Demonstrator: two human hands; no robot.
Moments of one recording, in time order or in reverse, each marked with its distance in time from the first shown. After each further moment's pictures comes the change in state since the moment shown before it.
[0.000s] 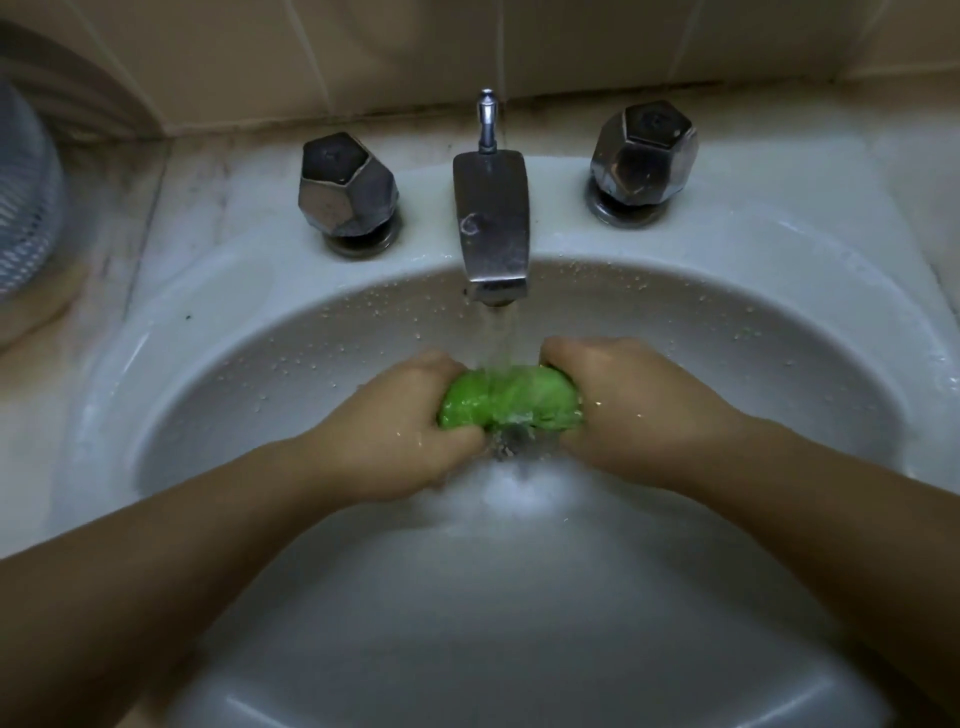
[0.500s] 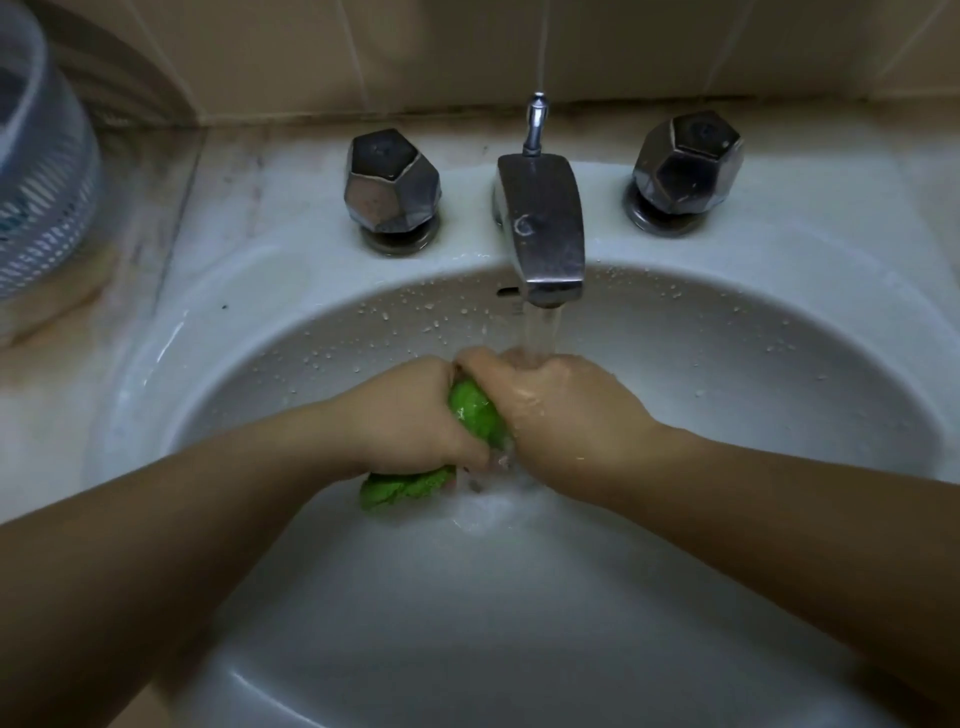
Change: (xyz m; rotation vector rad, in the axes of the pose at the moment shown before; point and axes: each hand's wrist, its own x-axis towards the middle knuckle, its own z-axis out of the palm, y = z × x) left_hand -0.001 0.007 -0.019 -0.234 -0.186 -0.294; right_hand 0.024 -0.050 0.027 -0.156 0.073 -0.298
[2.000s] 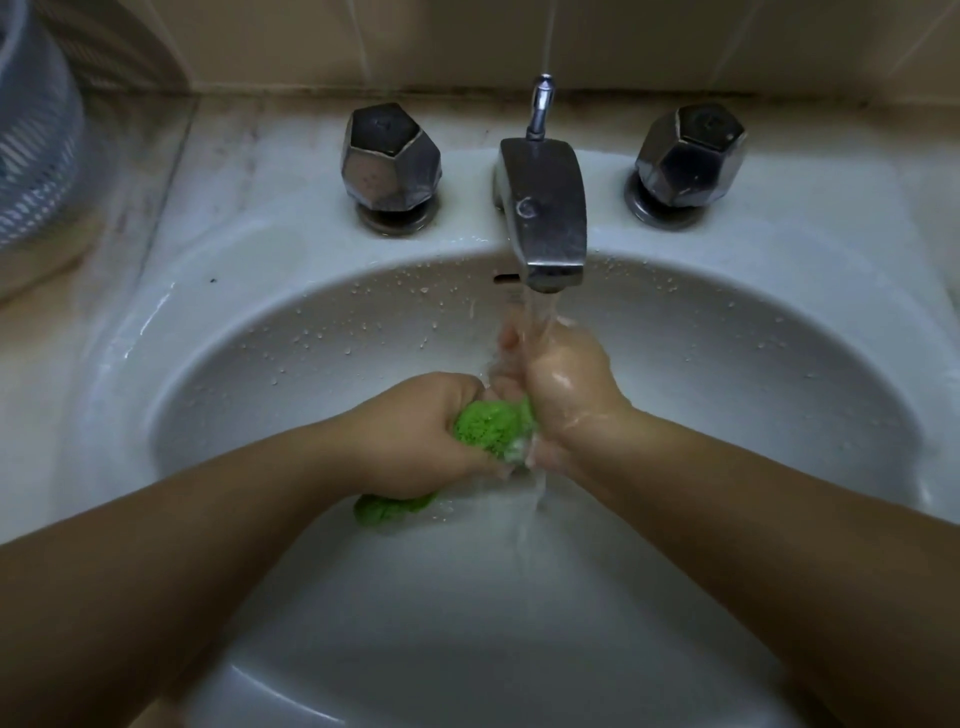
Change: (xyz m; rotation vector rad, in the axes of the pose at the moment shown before) left_hand 0.005 -0.021 0.023 0.077 0.020 0.135; right_hand 0.023 -0.008 0.011 1.741 0.357 0.879
